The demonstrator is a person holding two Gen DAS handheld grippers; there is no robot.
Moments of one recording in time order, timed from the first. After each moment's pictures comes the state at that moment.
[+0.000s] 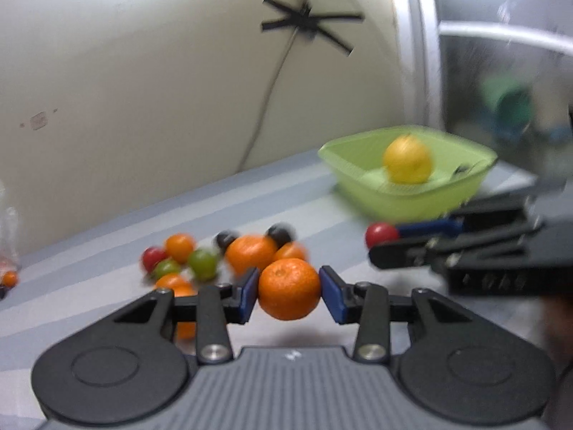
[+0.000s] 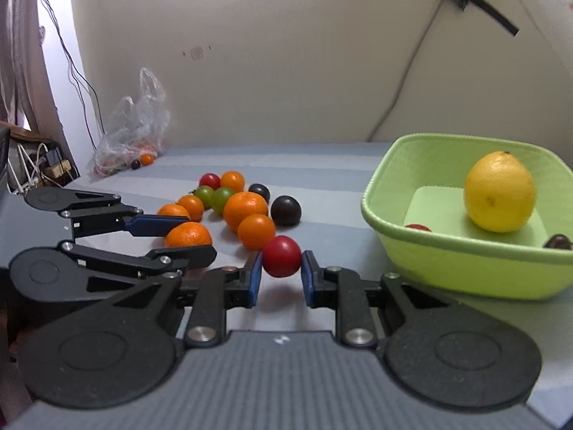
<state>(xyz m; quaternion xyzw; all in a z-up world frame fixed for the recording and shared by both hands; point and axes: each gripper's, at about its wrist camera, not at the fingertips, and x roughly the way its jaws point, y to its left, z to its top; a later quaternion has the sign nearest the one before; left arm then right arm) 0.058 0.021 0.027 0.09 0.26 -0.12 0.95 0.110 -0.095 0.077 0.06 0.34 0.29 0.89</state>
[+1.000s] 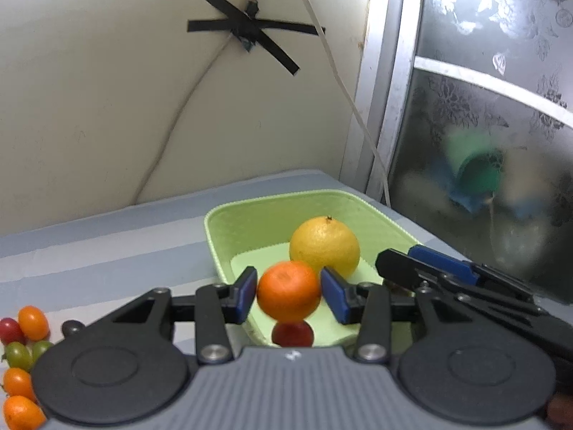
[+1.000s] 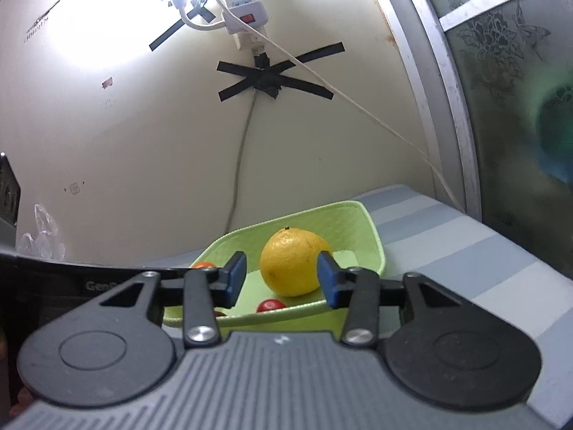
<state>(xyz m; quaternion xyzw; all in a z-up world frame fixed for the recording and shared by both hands) 0.151 -0.060 0.046 0.00 0.28 -0.19 0.94 0.113 -0.198 0.081 0.16 0.22 0.08 0.96</state>
